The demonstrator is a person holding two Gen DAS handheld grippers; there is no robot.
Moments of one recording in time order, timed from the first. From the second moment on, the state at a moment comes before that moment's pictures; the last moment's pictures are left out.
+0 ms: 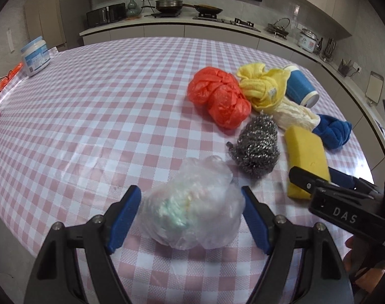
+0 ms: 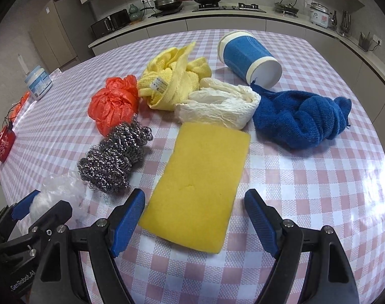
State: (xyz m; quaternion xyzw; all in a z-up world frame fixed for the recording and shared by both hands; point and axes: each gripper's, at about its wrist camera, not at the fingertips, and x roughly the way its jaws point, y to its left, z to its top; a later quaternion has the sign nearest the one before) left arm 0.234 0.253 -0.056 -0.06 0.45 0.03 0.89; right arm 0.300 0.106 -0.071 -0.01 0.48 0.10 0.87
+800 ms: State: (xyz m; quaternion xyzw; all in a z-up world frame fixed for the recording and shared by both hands) left arm 0.279 0.248 -0.068 -0.09 0.44 0.01 0.89; right arm 0.302 0.085 -0.069 -0.04 0.47 0.09 0.88
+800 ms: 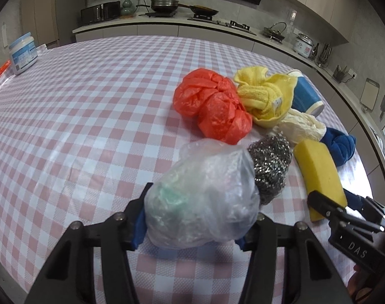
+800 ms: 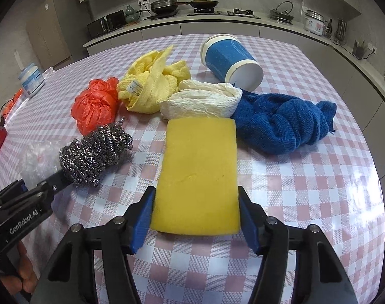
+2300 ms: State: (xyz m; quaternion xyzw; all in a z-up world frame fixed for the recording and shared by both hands) left arm 0.211 0.150 -0.010 -0.09 0.38 -0.03 0.92; right arm 0.235 -0.011 -0.014 0.02 0.42 0.13 0.90
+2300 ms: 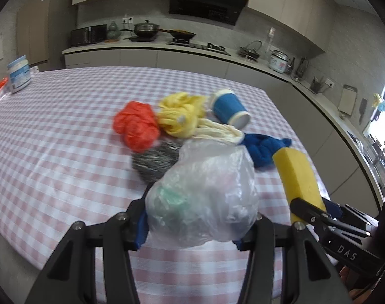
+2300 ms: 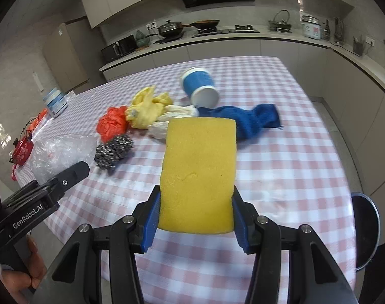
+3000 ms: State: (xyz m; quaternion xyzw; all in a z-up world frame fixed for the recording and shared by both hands) left arm 0.209 -0.082 0.007 -0.03 0.39 -0.22 0.90; right arm 0.174 -0.243 0.015 0.11 0.39 -0.02 0.92
